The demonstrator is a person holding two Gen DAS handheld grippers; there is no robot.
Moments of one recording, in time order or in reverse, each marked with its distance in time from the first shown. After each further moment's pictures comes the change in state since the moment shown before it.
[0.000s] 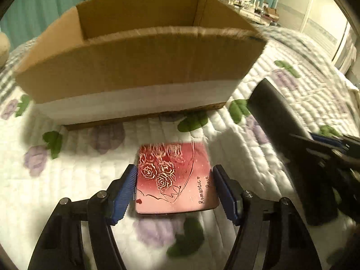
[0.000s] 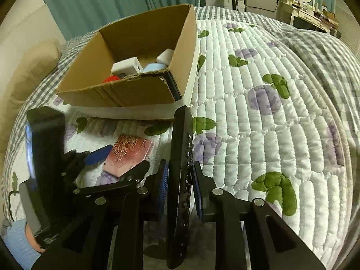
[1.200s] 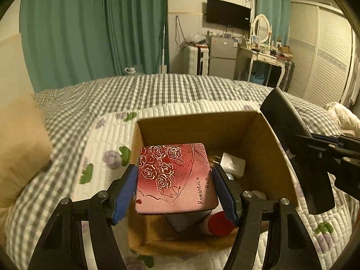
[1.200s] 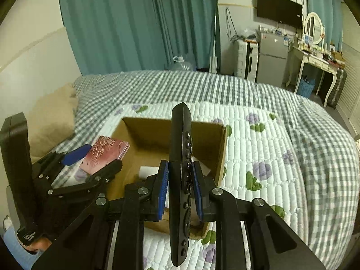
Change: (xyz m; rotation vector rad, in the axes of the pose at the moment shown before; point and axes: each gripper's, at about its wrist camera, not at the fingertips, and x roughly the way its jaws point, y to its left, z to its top) left arm -0.052 0.064 0.136 -0.027 -0.269 0.131; right arm -0.032 0.041 0.155 -0.096 -0.216 0.024
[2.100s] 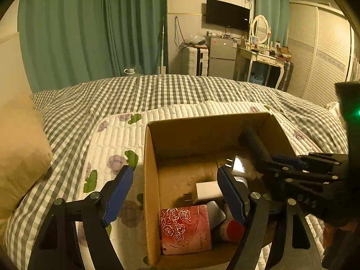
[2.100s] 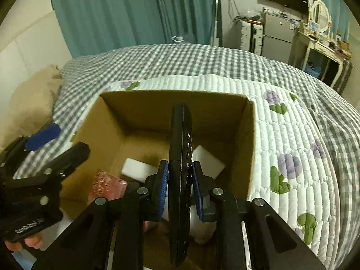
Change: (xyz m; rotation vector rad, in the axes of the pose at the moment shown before) left arm 0.010 0.024 0.004 0.011 -0.015 -0.009; right arm 0.079 0.005 -0.009 0.003 0.096 -0.014
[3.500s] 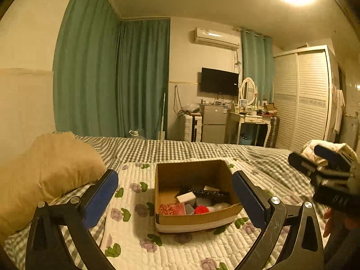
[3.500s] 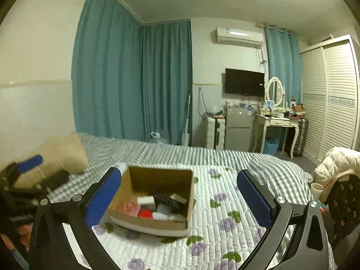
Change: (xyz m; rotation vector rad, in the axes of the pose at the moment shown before) left arm -0.208 -0.008 -0.085 -0.033 -0.467 -0.011; right arm -0.231 0.051 -0.128 -0.025 -0.646 -0.213
